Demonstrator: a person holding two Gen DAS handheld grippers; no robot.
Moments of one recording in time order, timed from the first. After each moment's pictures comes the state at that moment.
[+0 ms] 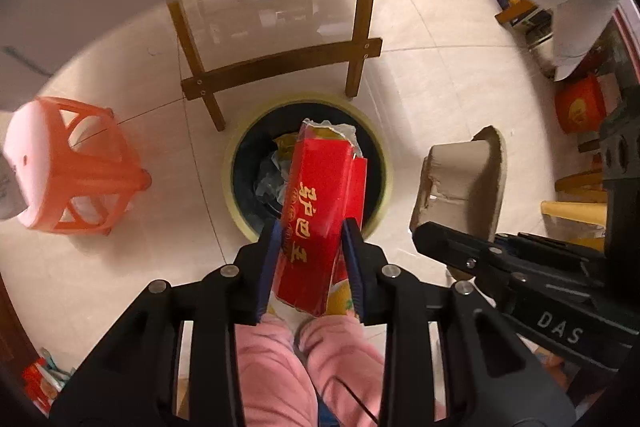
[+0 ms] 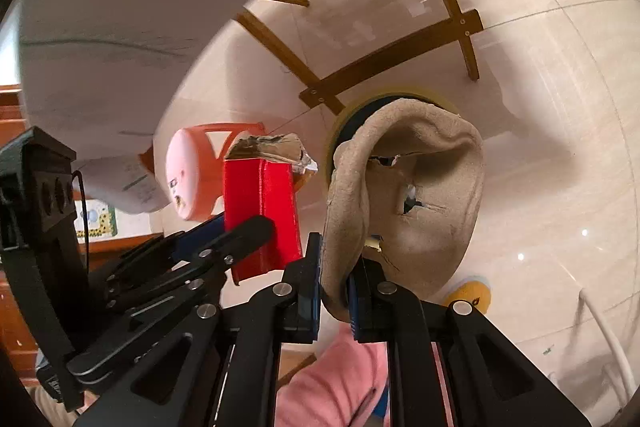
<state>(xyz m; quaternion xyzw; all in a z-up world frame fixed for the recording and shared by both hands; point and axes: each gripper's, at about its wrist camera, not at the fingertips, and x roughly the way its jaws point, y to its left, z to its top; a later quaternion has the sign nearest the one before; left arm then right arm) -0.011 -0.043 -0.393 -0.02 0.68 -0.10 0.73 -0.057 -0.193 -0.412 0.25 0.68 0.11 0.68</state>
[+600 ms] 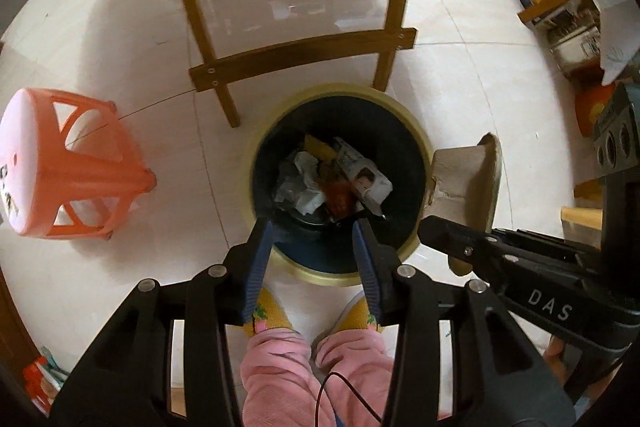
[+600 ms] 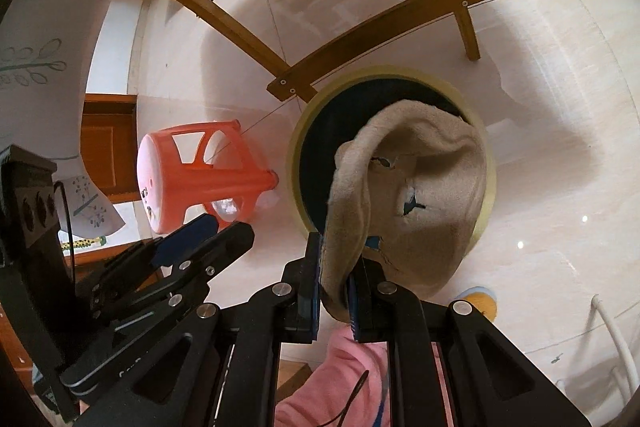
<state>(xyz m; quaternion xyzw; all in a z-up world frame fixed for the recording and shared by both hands) 0.006 -0.016 -0.460 -0.02 0.68 -0.07 0.73 -0.026 -0.184 -0.514 0.25 0.70 0.10 0.66</state>
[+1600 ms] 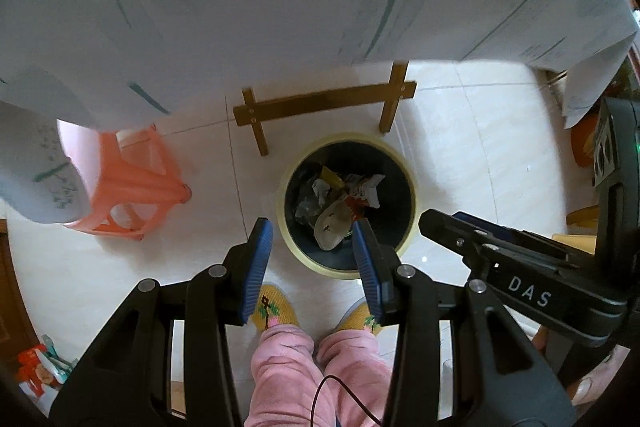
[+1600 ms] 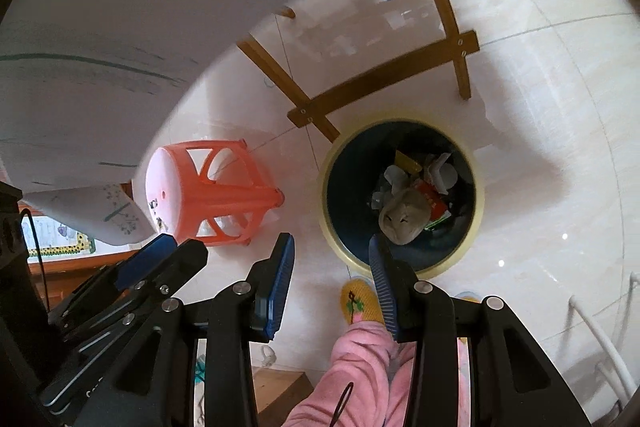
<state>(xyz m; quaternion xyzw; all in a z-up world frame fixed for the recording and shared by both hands) 0.001 0.015 -0.322 -0.02 0.64 -0.04 0.76 -0.014 -0.157 -0.392 0.22 0.67 0.07 0.70</state>
